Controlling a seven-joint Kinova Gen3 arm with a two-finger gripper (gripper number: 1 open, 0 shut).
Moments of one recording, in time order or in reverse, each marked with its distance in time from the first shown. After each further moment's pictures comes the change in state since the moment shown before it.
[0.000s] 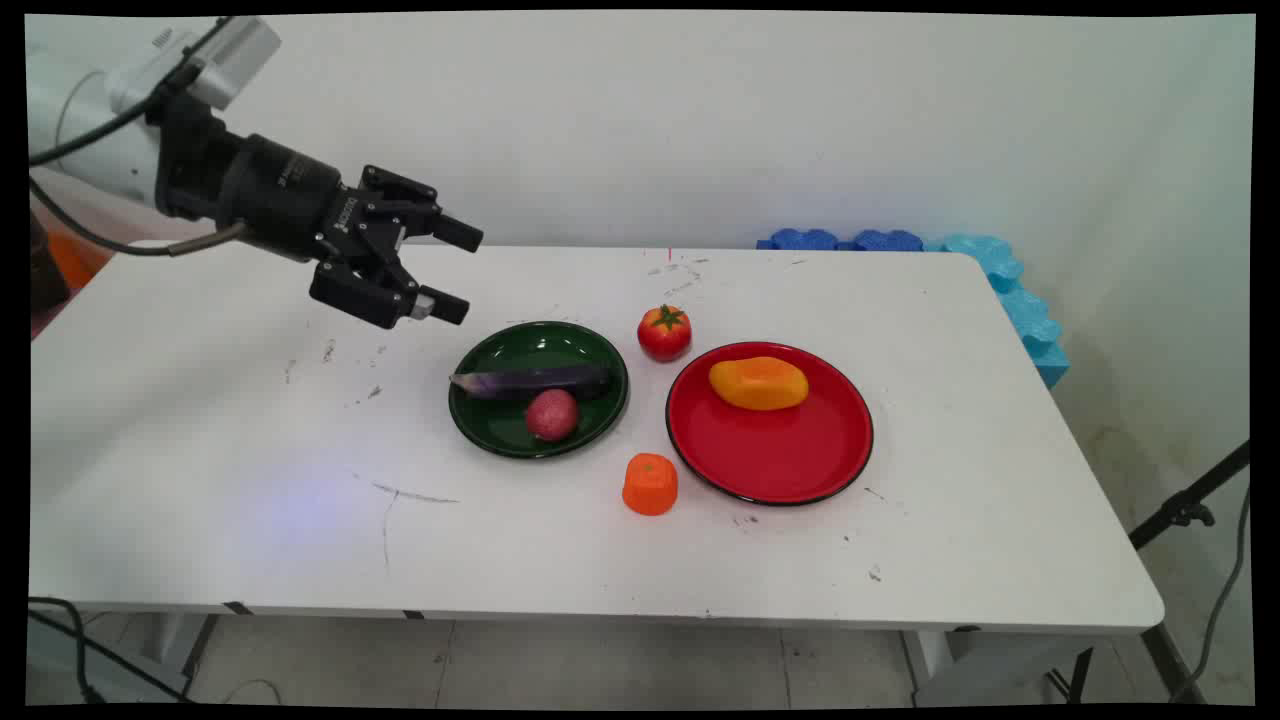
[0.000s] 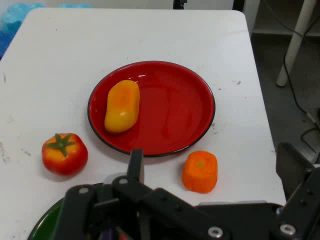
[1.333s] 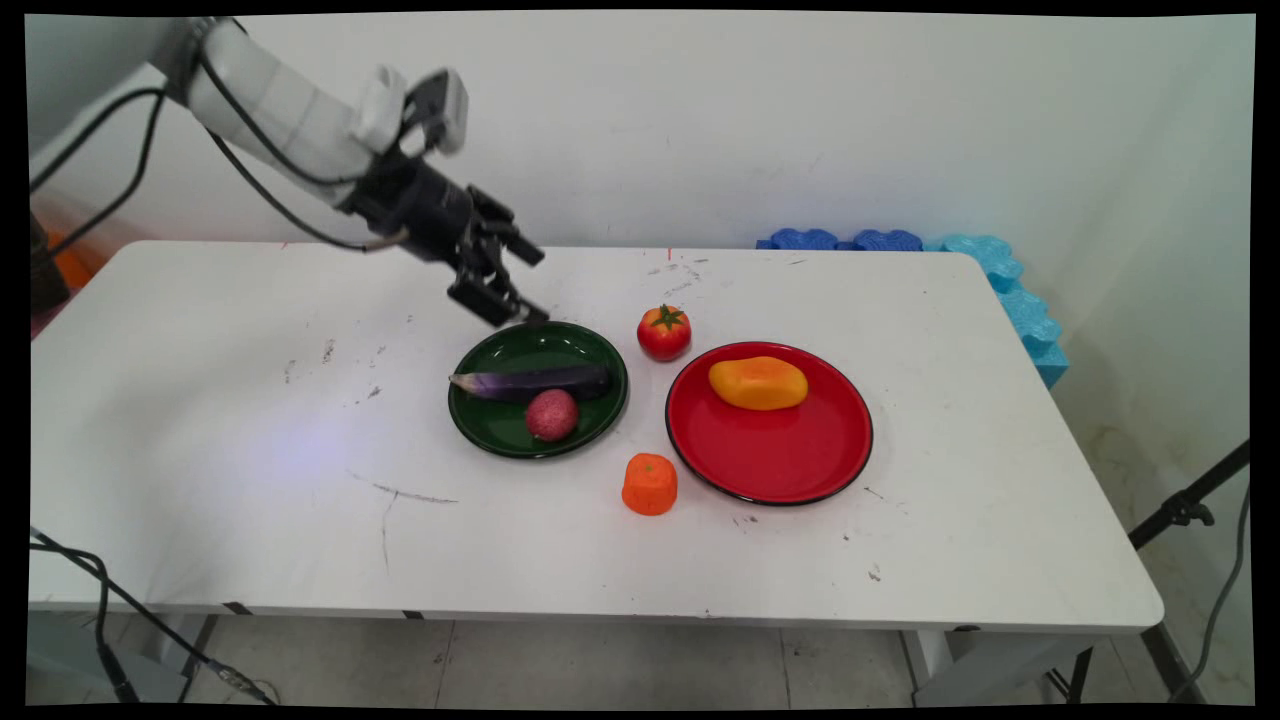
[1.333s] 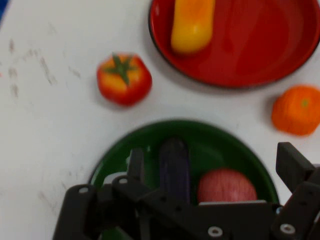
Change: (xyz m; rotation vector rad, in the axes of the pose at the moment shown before) arm 0.021 -0.064 0.099 0.106 -0.321 -0.002
